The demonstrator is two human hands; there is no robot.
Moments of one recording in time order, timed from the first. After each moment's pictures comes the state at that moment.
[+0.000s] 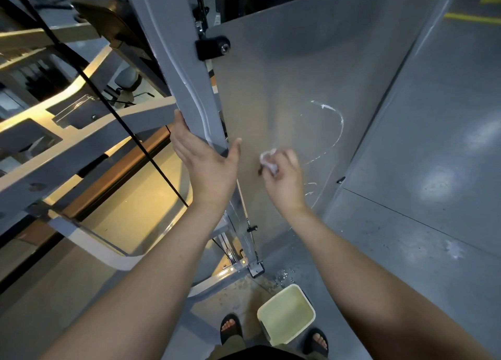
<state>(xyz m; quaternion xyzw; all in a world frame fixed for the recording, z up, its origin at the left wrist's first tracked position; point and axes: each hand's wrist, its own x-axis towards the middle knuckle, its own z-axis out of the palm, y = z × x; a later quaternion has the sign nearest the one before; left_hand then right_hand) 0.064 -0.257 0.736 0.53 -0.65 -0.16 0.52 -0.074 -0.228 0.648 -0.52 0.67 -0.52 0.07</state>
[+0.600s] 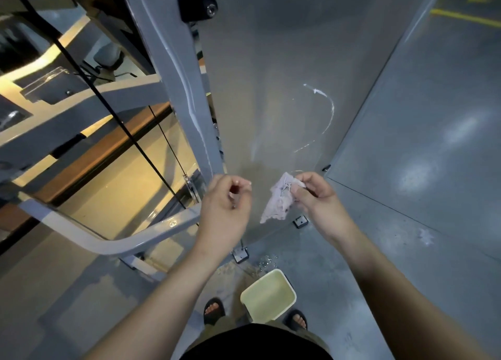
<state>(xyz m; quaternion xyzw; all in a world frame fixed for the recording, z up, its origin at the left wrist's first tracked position) 0.071 -0.154 0.705 0.53 -0.66 -0.38 0.37 -0.125 -0.113 0.663 -0.33 0.59 -0.56 0.48</state>
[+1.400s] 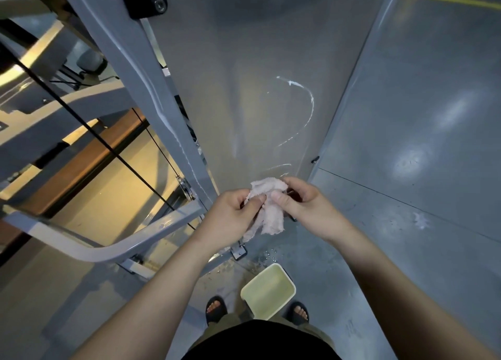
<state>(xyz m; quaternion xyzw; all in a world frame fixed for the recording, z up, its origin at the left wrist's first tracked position) 0.045 -0.156 0.694 0.46 -0.70 -0.52 0.16 -0.137 -0.089 0.678 -0.43 0.59 -0.48 0.49</state>
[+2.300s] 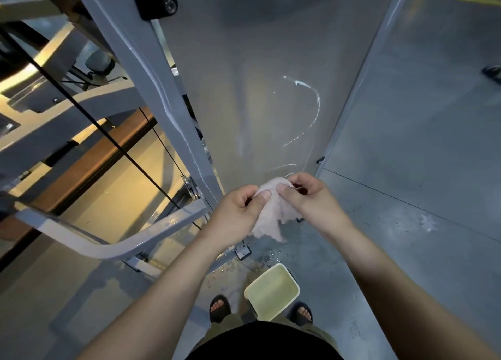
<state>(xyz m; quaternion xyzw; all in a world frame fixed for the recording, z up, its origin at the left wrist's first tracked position) 0.044 -0.156 0.690 0.44 -0.69 -0.54 0.19 -0.131 -0.099 0.676 -0.35 0.66 -0.49 0.45</state>
